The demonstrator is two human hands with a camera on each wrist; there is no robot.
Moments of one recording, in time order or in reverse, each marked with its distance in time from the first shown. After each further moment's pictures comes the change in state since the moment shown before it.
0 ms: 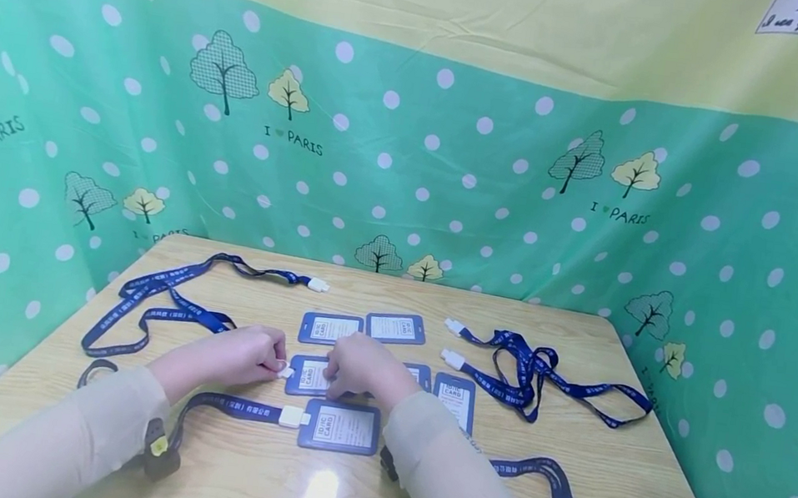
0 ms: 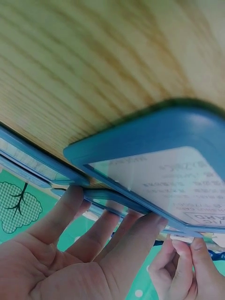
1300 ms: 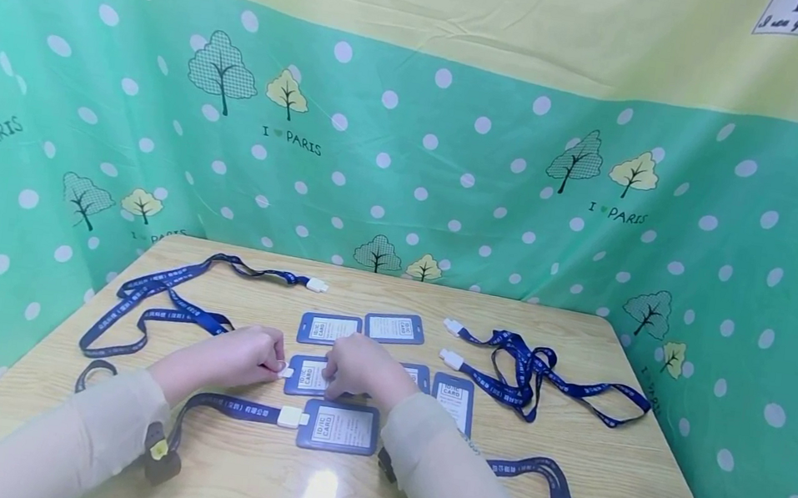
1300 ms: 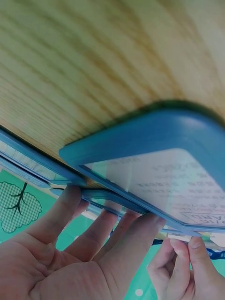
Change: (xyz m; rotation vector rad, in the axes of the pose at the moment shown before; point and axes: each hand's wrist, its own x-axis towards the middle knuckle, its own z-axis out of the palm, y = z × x) left_hand 0.003 0.003 0.002 -0.013 -0.005 -0.057; right_hand -0.001 -0.002 0.001 -0.006 0.015 0.008
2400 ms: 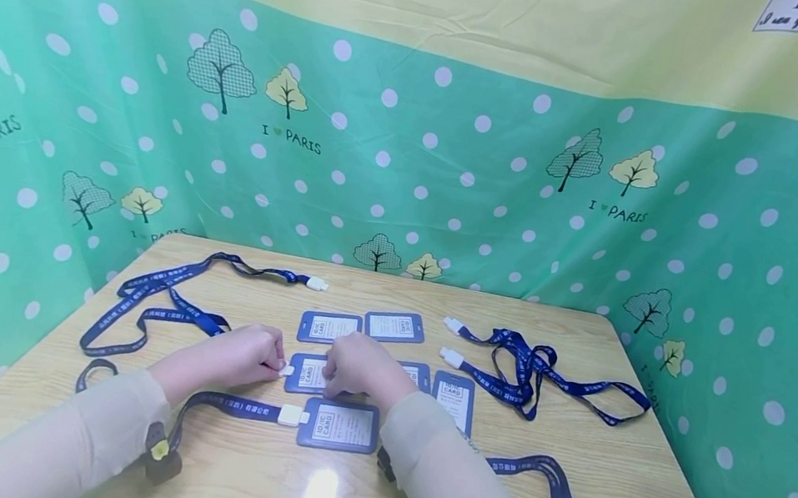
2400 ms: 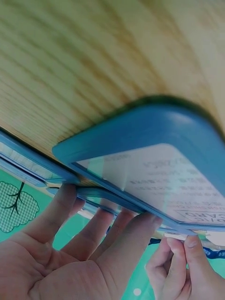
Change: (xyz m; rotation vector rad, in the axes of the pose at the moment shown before) left_hand -0.004 0.005 -0.003 -0.043 0.026 -0.007; right_hand -0.001 -0.002 0.000 0.021 0.008 0.027
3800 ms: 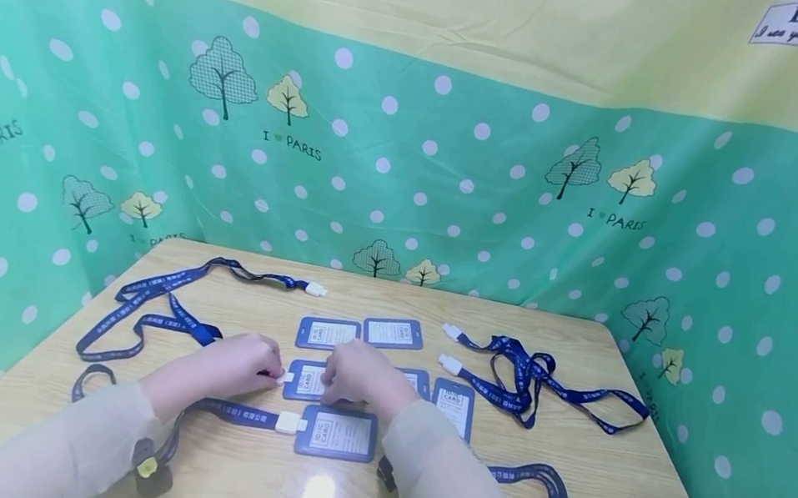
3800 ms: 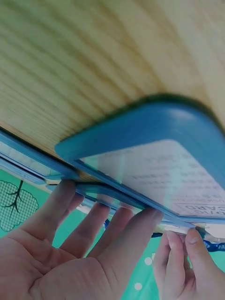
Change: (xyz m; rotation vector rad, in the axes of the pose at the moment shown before) left_hand -0.006 0.006 0.000 0.084 0.026 -0.007; right_hand -0.005 -0.003 0.000 0.022 0.011 0.029
